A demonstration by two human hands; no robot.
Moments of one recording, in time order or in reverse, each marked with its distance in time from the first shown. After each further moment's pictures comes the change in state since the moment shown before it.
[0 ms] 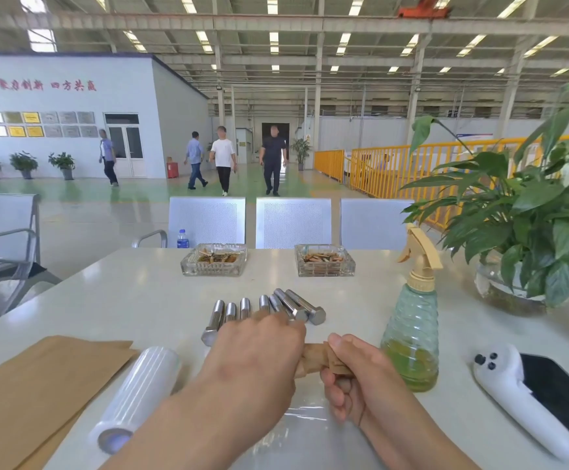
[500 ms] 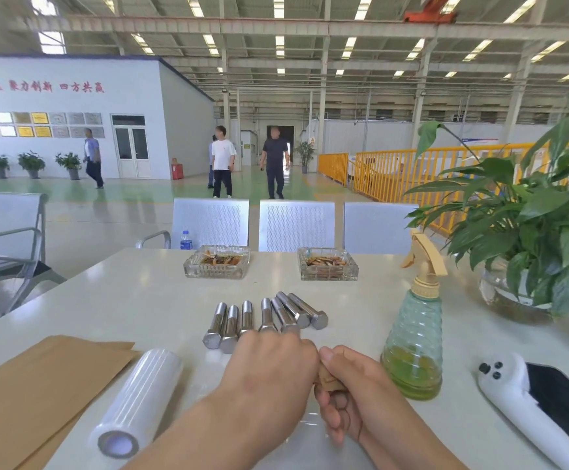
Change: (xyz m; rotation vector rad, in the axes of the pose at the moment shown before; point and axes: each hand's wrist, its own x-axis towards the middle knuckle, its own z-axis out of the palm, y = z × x) left_hand 0.009 0.009 0.026 0.111 -0.016 0.095; right_hand -0.002 0.003 0.003 -0.069 -0.119 0.029
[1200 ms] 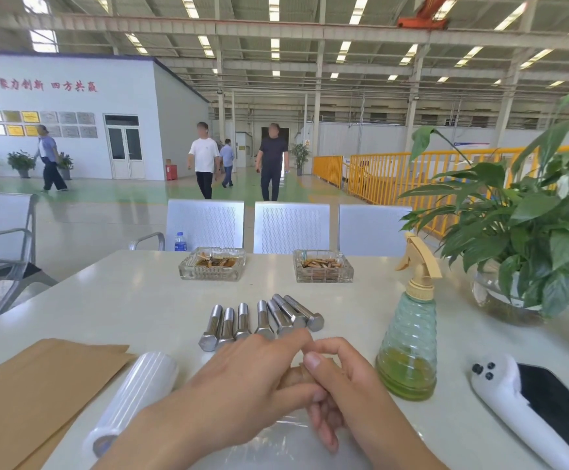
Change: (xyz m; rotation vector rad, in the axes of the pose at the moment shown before) left_hand -0.015 -0.035 0.013 -0.641 0.111 0.165; right_hand -0.004 -0.004 0.006 -0.279 0.009 -0.113
